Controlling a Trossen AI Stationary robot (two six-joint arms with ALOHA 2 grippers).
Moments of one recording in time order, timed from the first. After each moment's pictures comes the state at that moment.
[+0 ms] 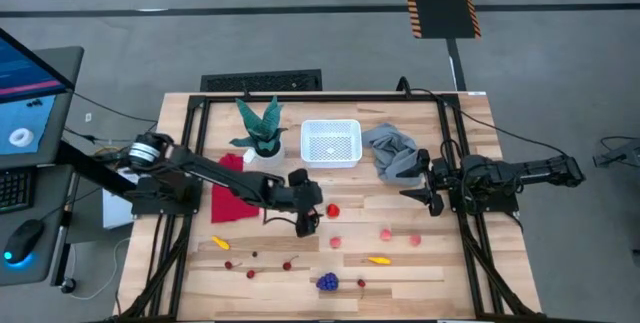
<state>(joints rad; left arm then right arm) -0.21 1.73 1.09 -0.20 -0.23 -0.29 0.11 0.09 0.01 0.01 0.00 0.19</state>
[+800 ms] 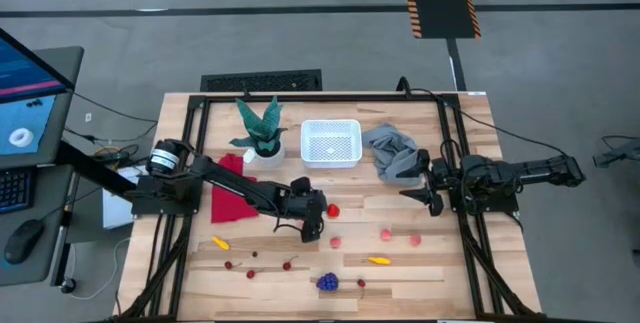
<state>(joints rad) -0.22 1.88 1.12 -0.20 -0.25 -0.35 0.11 0.10 0.01 0.01 0.00 0.19</state>
